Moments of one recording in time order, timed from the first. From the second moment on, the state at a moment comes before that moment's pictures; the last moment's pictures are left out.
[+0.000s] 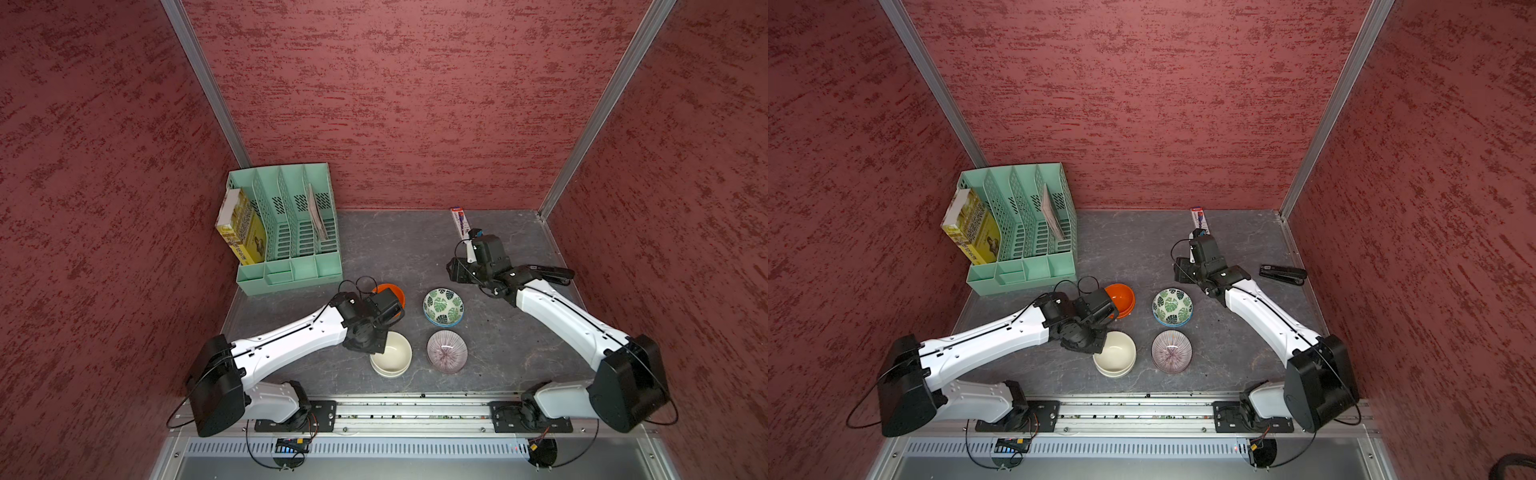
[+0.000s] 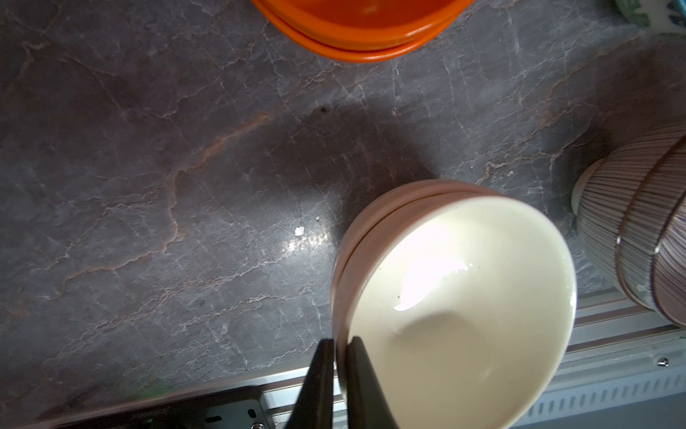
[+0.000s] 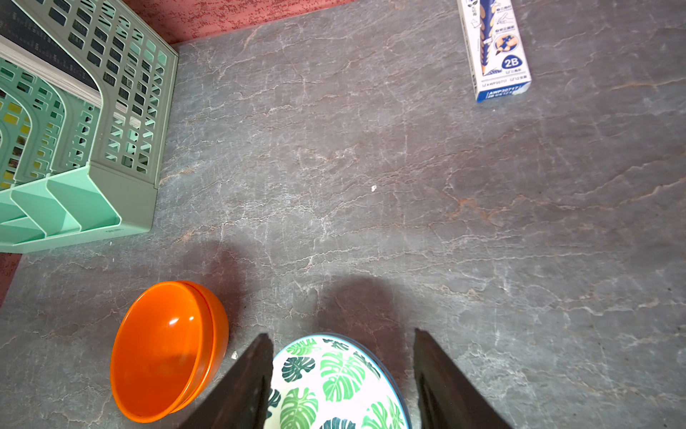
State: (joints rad) left arm -0.93 1.33 1.00 -1.09 -0.05 -0.75; right arm 0.44 1.38 1.04 -0.42 -0.01 0.44
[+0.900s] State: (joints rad) left arm -0.77 1.26 1.05 -1.05 -0.04 -0.73; right arm 0.47 1.39 1.04 -0.42 -0.02 0.43
